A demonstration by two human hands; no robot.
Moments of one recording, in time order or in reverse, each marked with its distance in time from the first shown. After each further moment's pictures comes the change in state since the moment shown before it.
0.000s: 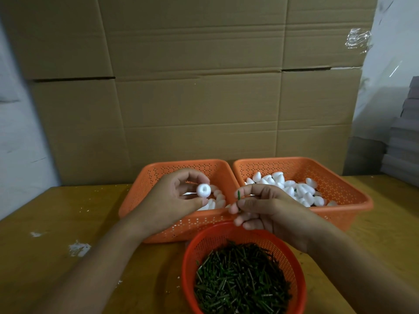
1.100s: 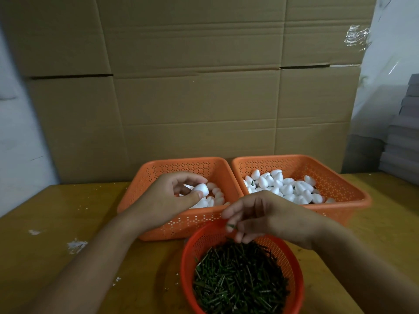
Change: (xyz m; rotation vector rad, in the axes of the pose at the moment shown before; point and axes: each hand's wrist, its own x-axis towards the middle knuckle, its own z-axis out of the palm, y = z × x) left_hand 0.000 -0.002 -0.005 0.174 0.003 -0.047; right_hand -0.004 0.003 -0.011 -0.383 -0.168 0.057
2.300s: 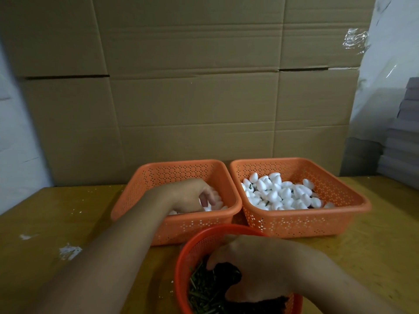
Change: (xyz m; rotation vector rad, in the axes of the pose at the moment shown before) left_hand 0.076 -0.019 0.018 0.632 -0.563 -0.261; right_hand 0.001 0.001 0.040 -1.085 -0.242 0.007
